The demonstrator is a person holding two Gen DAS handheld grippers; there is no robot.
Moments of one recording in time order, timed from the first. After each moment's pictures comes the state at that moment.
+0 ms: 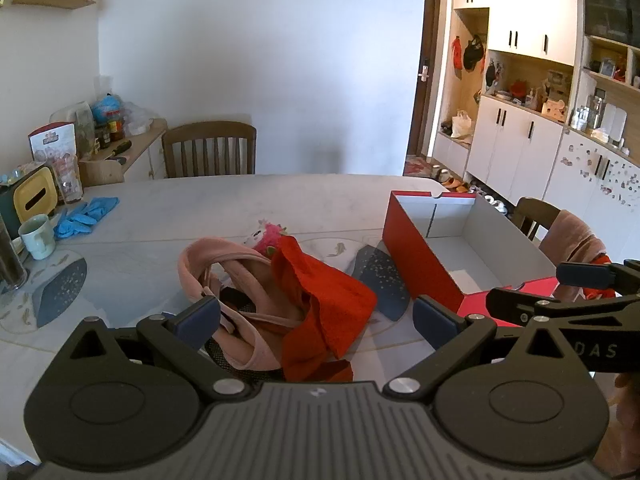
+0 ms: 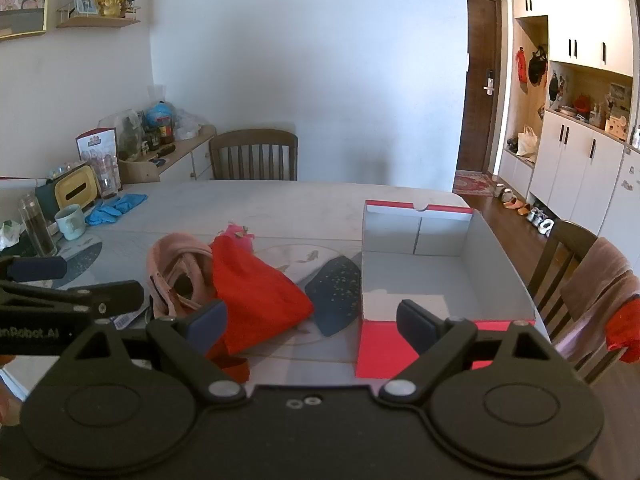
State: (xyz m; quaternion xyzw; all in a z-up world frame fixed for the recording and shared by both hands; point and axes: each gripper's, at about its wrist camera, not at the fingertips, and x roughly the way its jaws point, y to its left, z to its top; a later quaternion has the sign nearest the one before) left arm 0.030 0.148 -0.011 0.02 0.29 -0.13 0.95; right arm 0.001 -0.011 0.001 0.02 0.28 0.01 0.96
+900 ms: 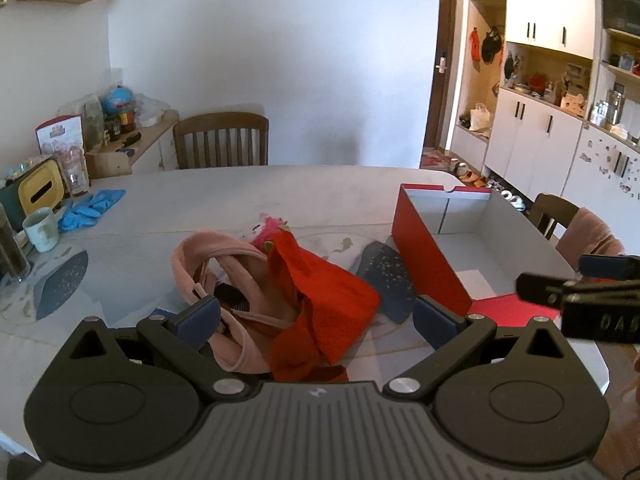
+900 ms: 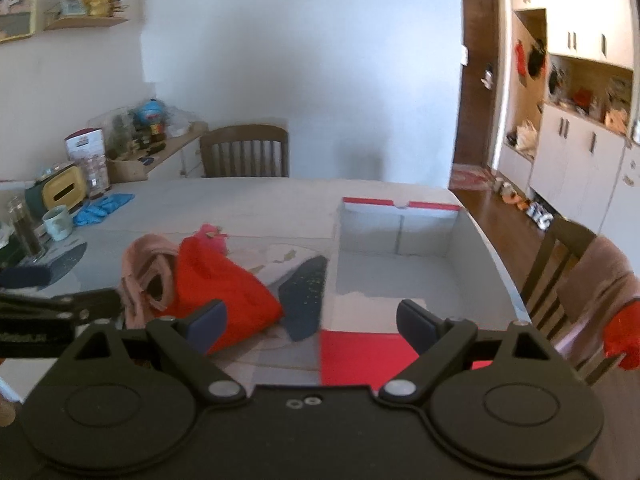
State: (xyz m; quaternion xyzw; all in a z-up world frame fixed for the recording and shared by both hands) left arm 0.048 0.119 -0.022 0.02 0.30 -0.10 0.95; right arm 0.025 -0.057 -0.007 0.03 0.30 0.00 0.95
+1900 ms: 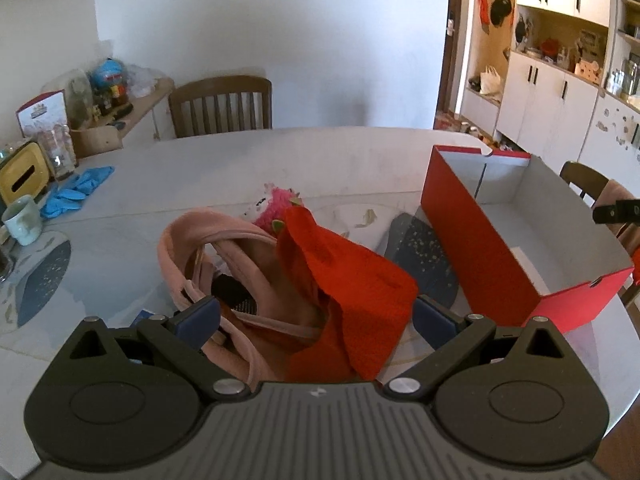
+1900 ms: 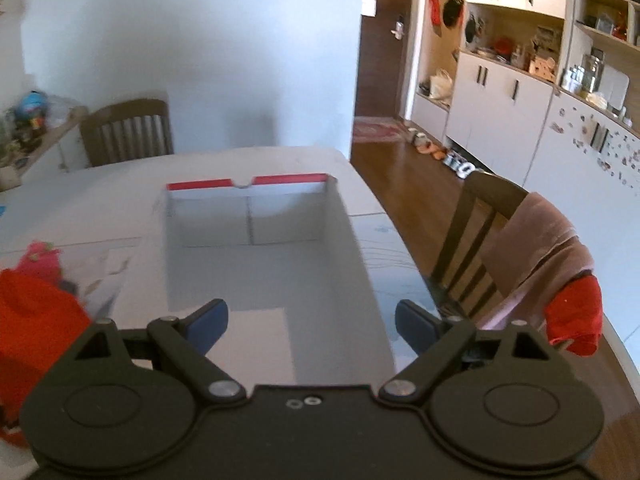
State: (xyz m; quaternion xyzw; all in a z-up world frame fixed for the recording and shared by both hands) left arm 0.127 0.121 -0.065 0.04 0.36 -0.10 0.93; right arm 0.128 -0.179 -0.056 0.05 0.35 -0.14 0.92
